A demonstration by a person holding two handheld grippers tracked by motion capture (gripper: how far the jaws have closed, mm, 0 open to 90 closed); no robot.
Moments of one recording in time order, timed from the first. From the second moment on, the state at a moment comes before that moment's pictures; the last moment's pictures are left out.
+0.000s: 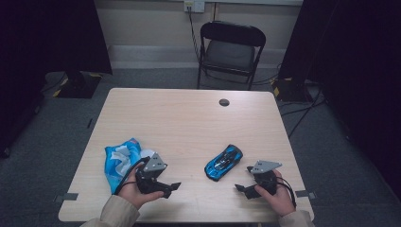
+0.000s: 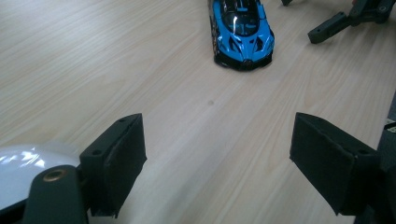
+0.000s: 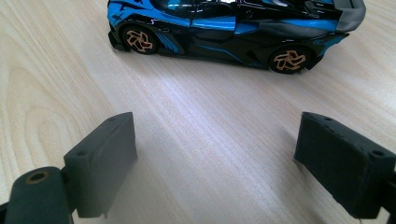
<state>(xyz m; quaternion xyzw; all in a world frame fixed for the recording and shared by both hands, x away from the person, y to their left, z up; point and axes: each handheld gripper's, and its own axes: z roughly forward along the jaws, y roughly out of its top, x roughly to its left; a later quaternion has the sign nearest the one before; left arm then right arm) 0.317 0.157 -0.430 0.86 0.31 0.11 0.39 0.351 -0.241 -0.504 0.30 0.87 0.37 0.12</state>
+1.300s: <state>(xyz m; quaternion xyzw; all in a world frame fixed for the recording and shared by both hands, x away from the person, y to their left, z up) 0.249 0.271 -0.428 0.84 0.37 0.13 0.36 0.351 -0.240 -0.505 0.30 0.87 0.37 0.13</state>
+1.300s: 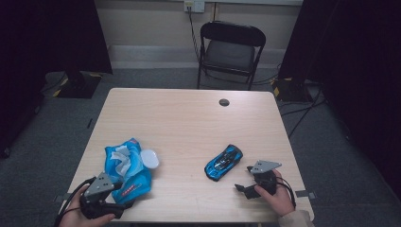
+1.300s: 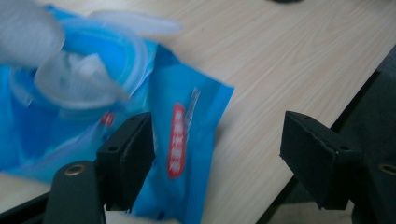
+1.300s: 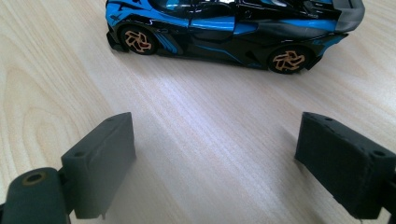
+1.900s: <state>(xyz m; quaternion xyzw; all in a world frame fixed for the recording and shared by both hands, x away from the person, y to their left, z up) 0.259 0.296 -0.466 0.82 0.44 0.16 0.34 0.351 -0.240 -0.505 0.30 0.87 0.37 0.13</state>
